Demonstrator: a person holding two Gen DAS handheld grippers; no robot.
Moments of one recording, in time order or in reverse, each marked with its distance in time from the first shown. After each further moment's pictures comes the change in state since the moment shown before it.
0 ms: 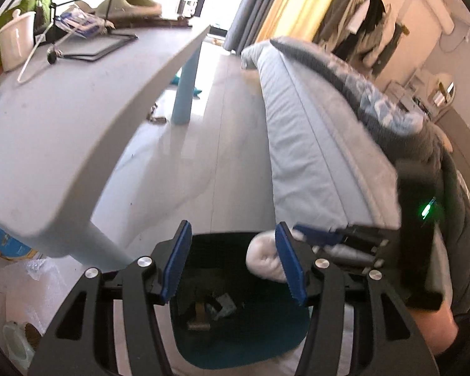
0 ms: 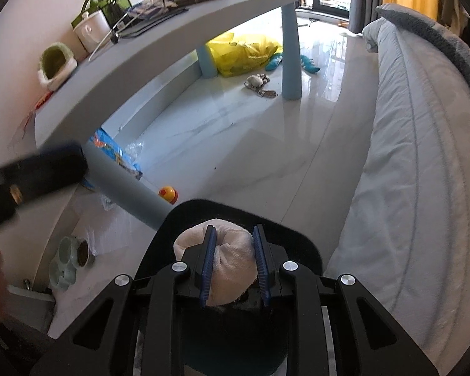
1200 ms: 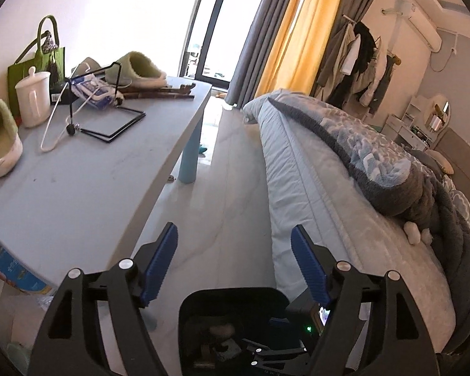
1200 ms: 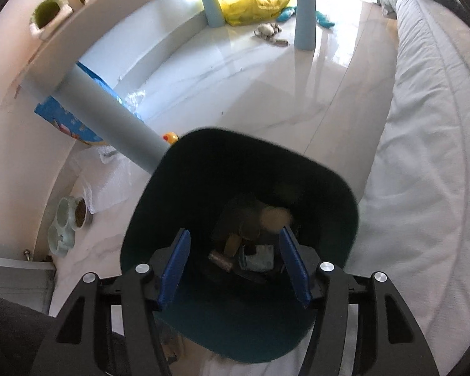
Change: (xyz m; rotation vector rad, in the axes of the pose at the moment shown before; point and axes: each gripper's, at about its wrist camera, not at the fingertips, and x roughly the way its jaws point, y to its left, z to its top) left arm -0.054 -0.021 0.034 0.036 -0.238 0.031; right arm 0.021 0.009 -0.030 -0.011 0.163 0.015
